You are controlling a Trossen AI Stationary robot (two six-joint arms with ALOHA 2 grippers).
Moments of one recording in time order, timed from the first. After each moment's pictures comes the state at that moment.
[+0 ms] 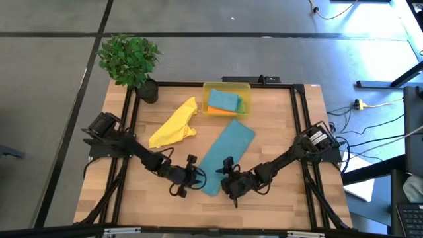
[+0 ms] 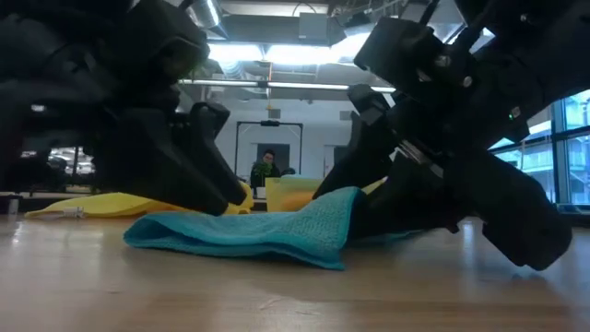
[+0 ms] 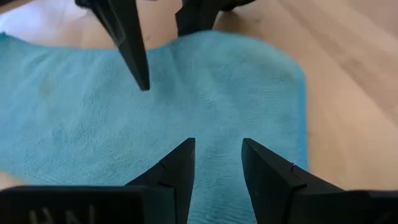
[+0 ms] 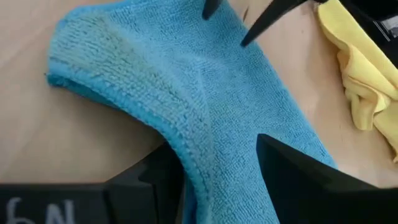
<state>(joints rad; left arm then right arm) -0.49 1.79 0.67 0.49 -0.35 0.04 0.52 2.00 0.98 0.24 0.60 -0.22</state>
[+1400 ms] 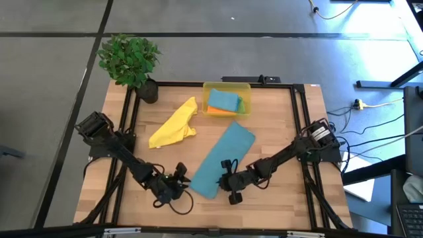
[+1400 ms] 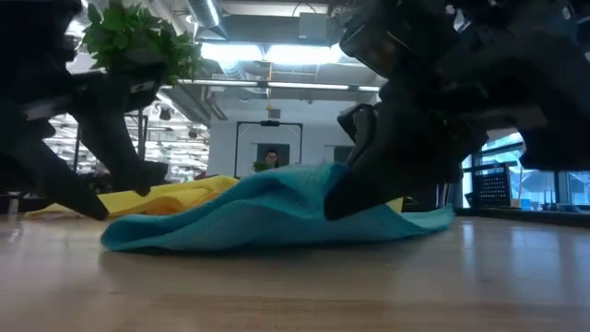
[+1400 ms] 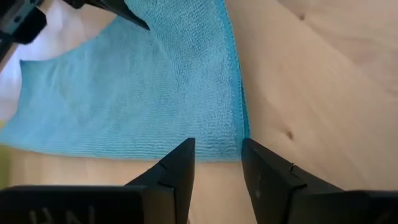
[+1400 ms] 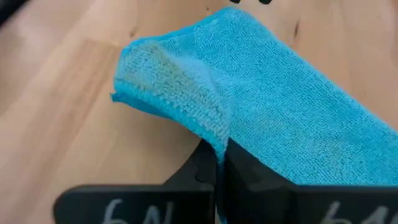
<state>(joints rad) -0.71 1.70 0.72 0.07 -0.56 0.17 0.46 1.95 0.98 0.24 0.24 0.06</state>
